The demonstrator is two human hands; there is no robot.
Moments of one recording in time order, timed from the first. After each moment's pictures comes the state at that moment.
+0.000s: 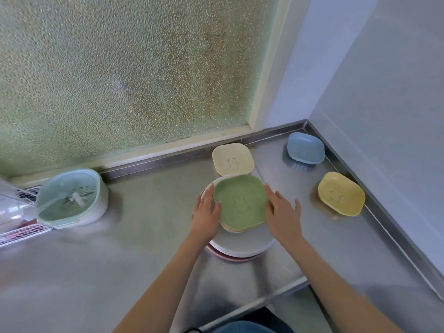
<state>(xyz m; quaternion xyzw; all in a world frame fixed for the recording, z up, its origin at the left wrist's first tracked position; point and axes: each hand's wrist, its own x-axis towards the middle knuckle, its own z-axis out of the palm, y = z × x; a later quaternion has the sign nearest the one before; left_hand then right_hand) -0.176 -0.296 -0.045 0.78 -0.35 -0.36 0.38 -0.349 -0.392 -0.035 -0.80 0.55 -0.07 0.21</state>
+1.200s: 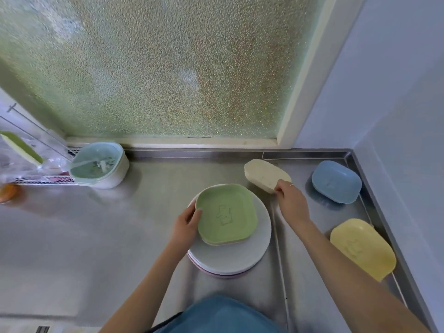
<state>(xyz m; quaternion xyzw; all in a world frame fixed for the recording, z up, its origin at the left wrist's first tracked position) -0.224 -0.301 -0.034 0.78 -0.10 -0.28 0.55 -0.341 -0.549 -0.064 -0.90 0.34 -0.13 0.23</state>
